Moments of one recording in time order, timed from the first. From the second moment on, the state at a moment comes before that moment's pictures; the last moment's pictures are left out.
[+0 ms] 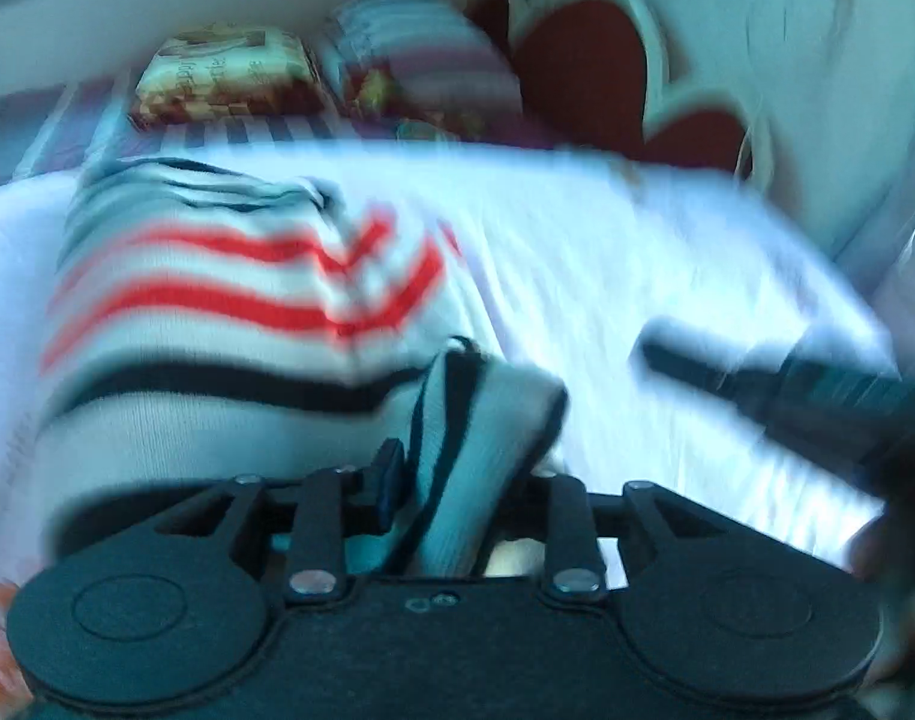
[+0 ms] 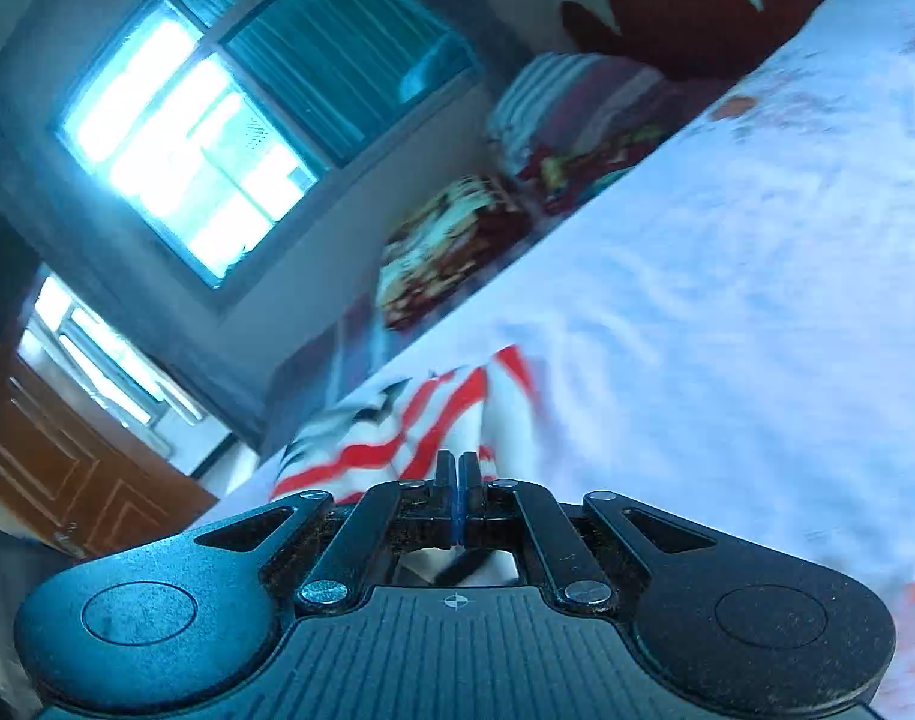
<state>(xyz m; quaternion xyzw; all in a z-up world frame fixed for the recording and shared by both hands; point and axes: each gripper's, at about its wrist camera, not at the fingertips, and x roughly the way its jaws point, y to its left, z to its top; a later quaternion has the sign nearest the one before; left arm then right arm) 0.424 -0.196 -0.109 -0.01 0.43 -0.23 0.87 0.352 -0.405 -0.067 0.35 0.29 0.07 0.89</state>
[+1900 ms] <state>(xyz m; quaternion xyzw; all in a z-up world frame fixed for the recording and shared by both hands) 0.470 -0.062 -0.112 -0.03 0.39 -0.12 0.91 0.453 -0.364 -0.096 0.17 0.32 0.14 0.92</state>
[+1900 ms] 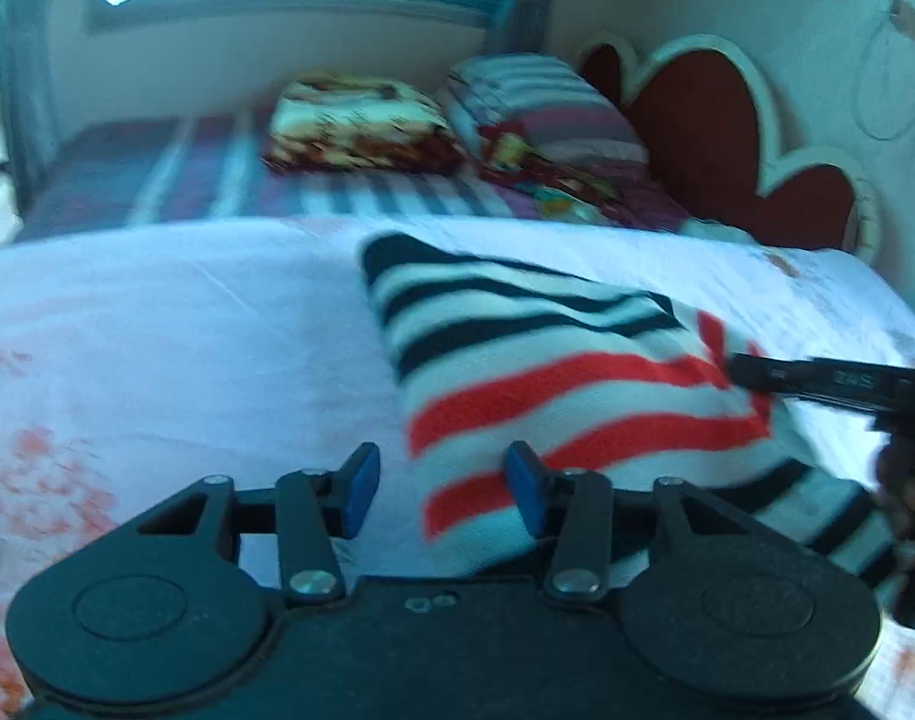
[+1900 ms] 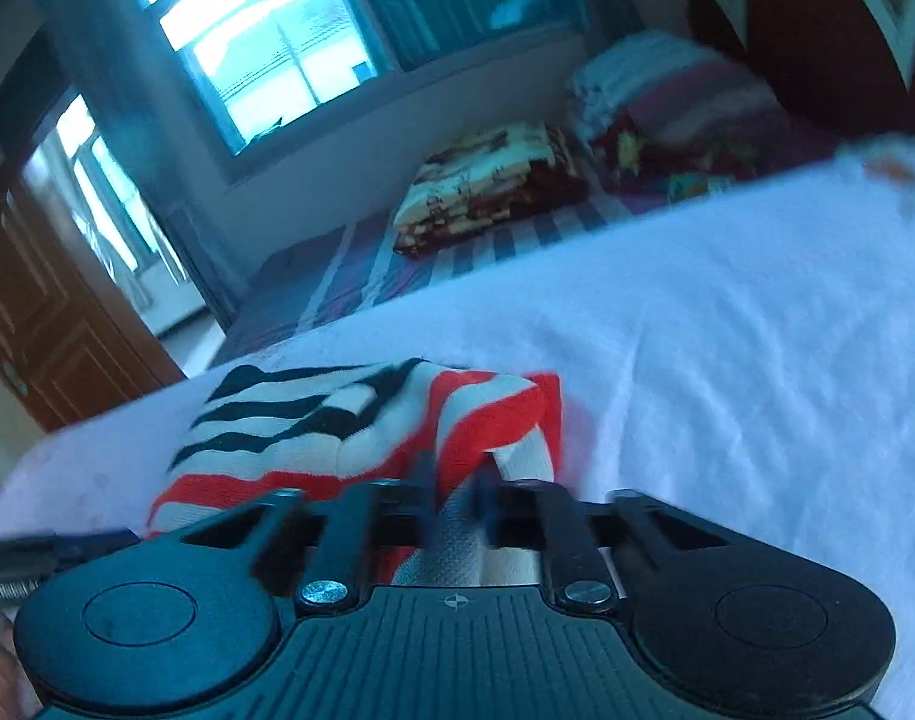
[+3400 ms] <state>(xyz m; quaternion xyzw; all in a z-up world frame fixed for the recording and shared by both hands) 0.311 -0.058 -0.115 0.03 0.37 -0.10 0.92 0.291 -0.333 -0.093 0.04 0.34 0.12 0.93</state>
